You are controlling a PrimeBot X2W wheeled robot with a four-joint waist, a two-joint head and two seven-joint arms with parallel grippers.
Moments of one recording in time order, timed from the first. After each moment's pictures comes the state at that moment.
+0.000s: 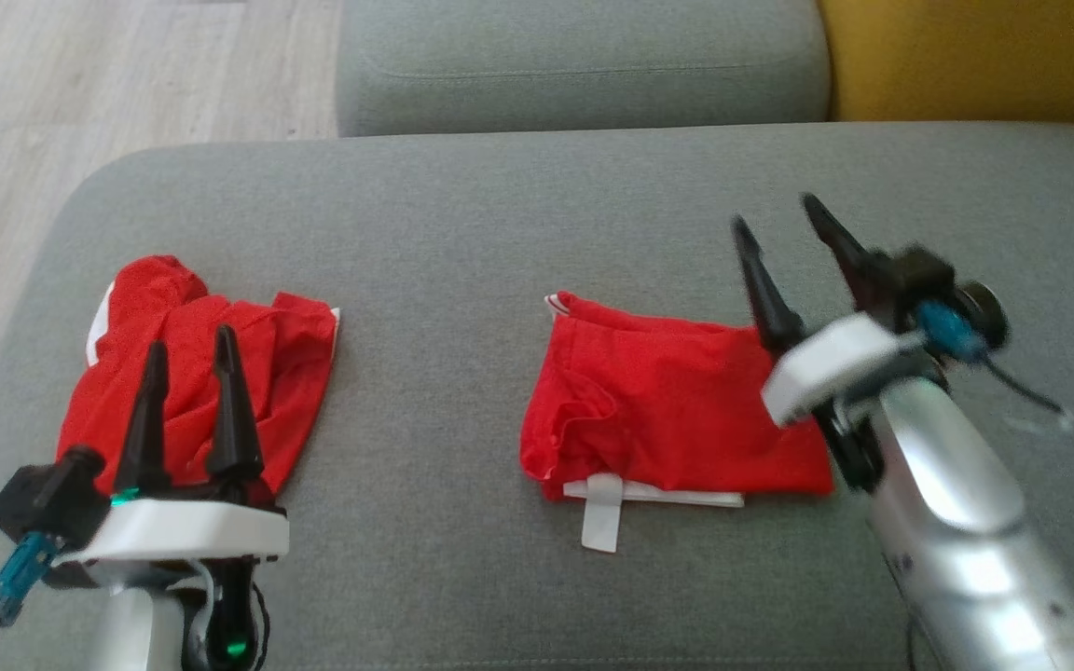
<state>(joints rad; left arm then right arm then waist) -0.04 0.04 -0.02 0.09 -0.39 -0.04 -0.26 -0.56 -0.09 0.27 0.73 0.13 0.13 -0.25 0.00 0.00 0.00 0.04</state>
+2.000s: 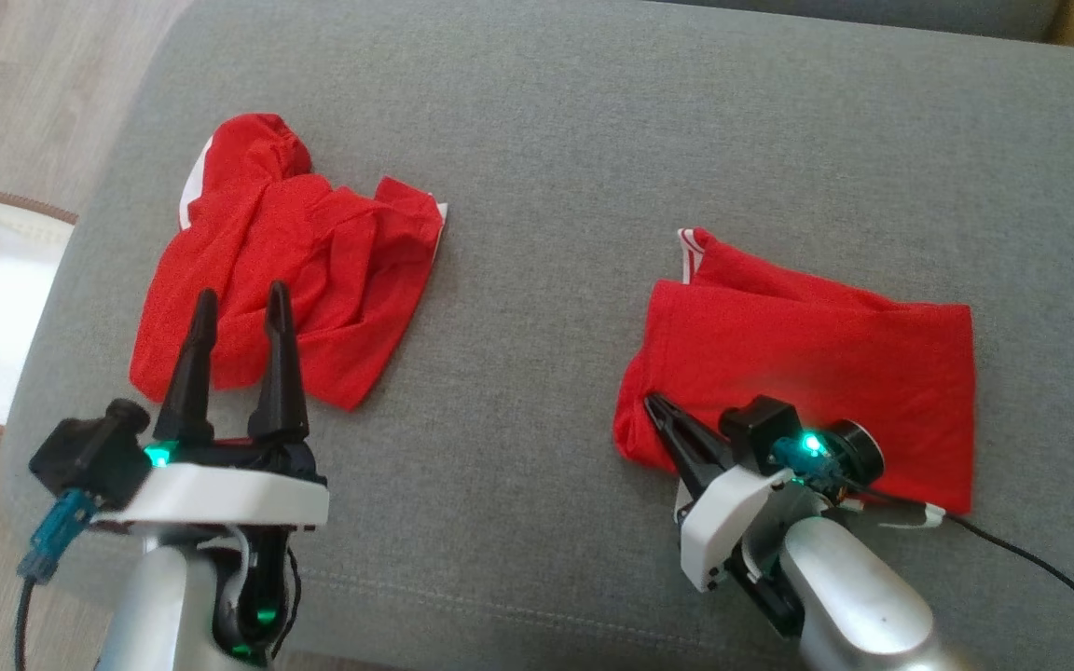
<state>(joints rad) -0.10 0.04 -0.10 0.07 -0.37 -0.06 -0.26 -0.36 -0.06 0.50 0.69 0.14 0.13 -0.13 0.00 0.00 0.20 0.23</state>
